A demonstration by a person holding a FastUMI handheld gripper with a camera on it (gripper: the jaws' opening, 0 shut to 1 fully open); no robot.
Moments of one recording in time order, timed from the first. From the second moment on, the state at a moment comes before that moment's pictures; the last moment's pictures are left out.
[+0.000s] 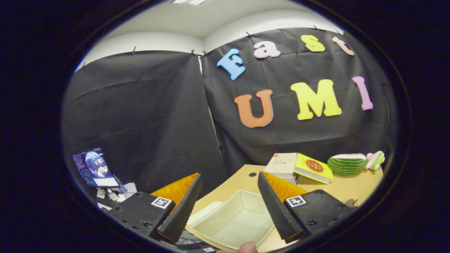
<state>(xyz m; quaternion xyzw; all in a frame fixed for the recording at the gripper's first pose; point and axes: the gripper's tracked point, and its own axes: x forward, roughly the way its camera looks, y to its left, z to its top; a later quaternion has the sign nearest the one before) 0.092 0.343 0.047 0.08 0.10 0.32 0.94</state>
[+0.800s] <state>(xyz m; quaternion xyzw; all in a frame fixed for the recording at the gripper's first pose) 0.116 0.144 -0.079 -0.02 0.26 0.16 0.95</state>
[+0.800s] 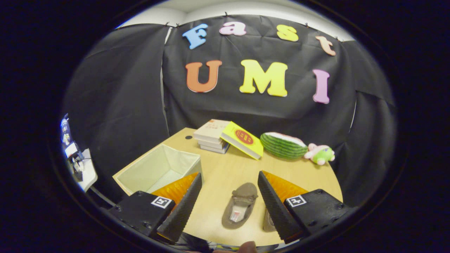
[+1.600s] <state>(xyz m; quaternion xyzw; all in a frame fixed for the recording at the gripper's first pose) 0.139 0.084 -0.270 0.03 0.57 0.12 0.81</state>
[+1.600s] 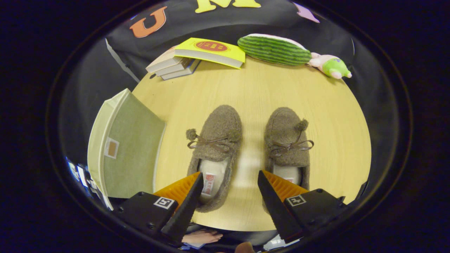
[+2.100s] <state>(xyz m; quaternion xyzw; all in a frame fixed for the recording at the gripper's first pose) 0.141 0.103 -0.307 0.12 0.62 0.12 0.77</state>
